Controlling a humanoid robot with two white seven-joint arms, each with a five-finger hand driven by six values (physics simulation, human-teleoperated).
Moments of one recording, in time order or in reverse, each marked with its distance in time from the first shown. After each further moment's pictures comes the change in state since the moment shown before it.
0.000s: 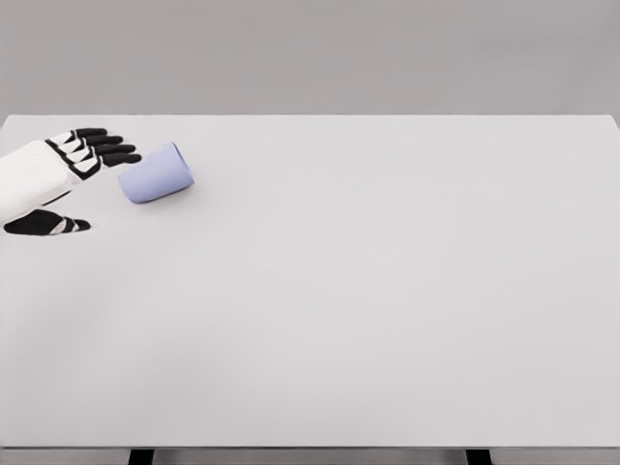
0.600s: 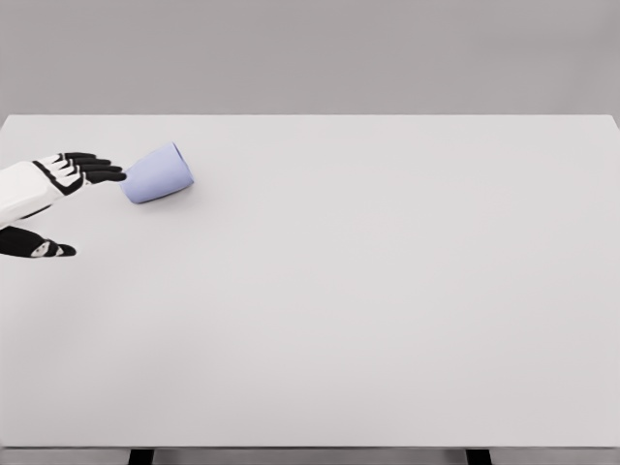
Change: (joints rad) left arm -0.003 0.169 -0.146 -0.003 0.263 0.000 -0.005; right arm 0.000 0.000 0.000 0.000 0.000 0.000 0.000
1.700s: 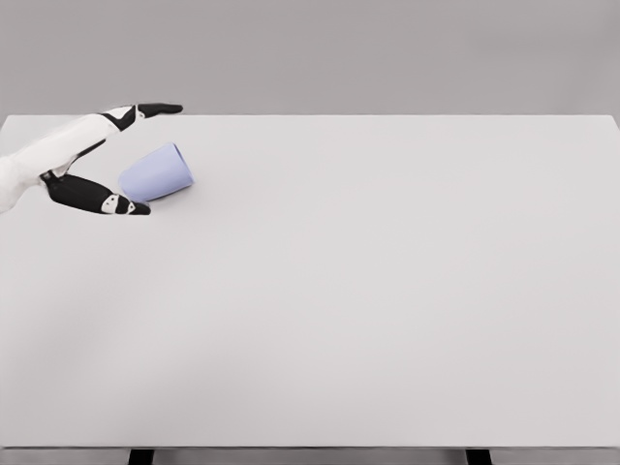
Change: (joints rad) left arm -0.288 -0.167 -0.193 -0.078 0.359 0.251 -0.130; right arm 0.000 0.000 0.000 0.000 0.000 0.000 0.000
